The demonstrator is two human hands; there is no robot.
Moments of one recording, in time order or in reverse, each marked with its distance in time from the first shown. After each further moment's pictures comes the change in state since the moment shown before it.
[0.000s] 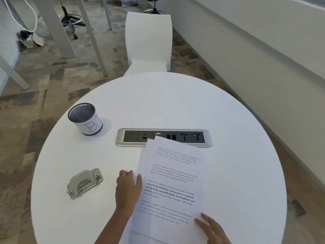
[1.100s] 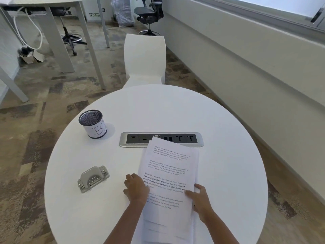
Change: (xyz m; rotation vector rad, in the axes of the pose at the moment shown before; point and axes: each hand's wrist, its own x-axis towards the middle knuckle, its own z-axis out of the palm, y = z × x) left_hand -0.027 0.012 0.006 0.298 -0.135 -0.126; right_hand 0.041 -0.009 0.027 0.784 -0.110 0.845
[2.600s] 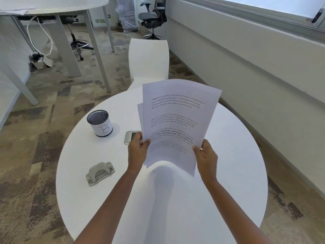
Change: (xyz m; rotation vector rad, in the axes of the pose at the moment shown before) left_hand 0.000 0.031 -0.097 -1.088 0.198 0.504; right_hand -0.029 -0.092 0.014 -0.198 0.192 -0.866
